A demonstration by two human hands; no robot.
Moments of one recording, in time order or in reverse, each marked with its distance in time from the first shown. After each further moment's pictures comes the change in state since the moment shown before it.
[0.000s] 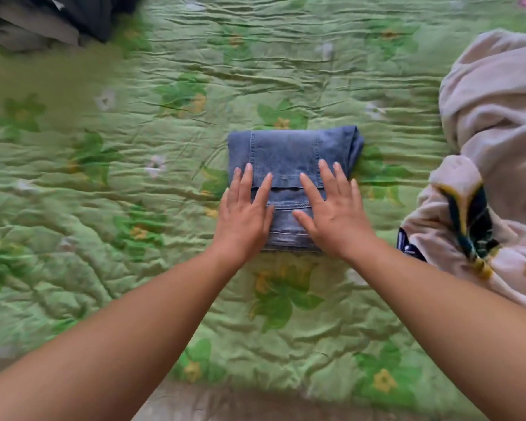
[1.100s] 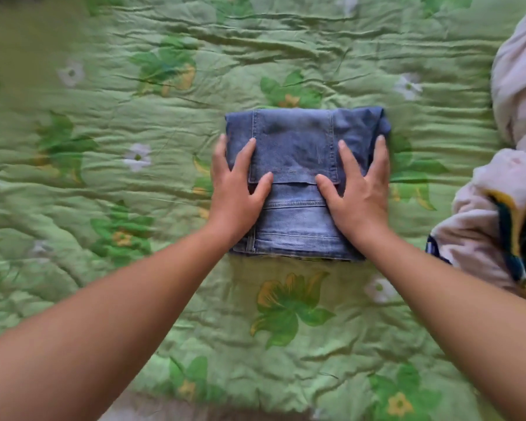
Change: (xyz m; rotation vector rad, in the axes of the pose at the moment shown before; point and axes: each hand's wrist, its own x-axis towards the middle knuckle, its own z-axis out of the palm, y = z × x) left_hand 0.057 -0.026 0.011 -0.513 0.118 -0.170; right_hand 0.051 0.023 0.031 0.408 0.235 0.306
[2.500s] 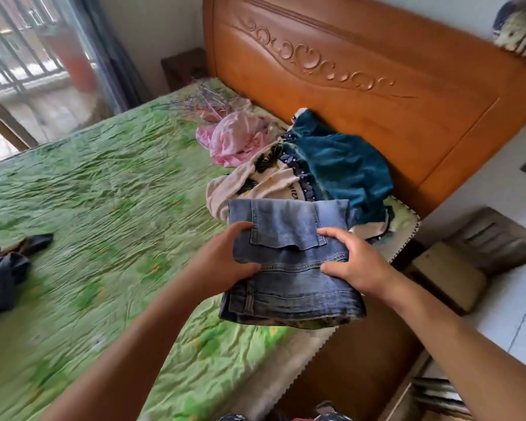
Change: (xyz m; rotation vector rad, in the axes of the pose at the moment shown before) left_hand -0.287 0.432 -0.244 0.202 -0.700 0.760; right_hand -0.457 -0.044 -0.494 0.497 0.208 0.426
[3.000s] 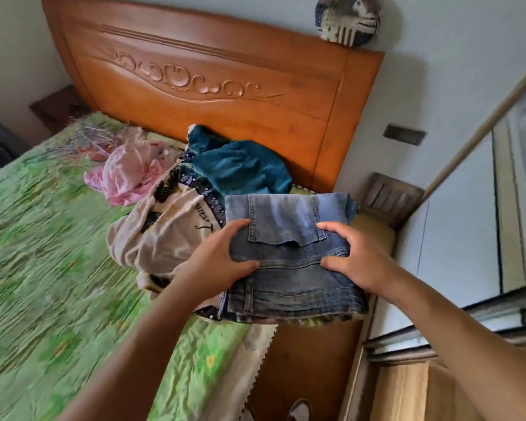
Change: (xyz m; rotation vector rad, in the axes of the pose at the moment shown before) left_hand 0.082 0.185 0.126 -0.025 -0.209 0.267; right_hand -0.095 0.132 -0.155 0.117 0.324 0.153
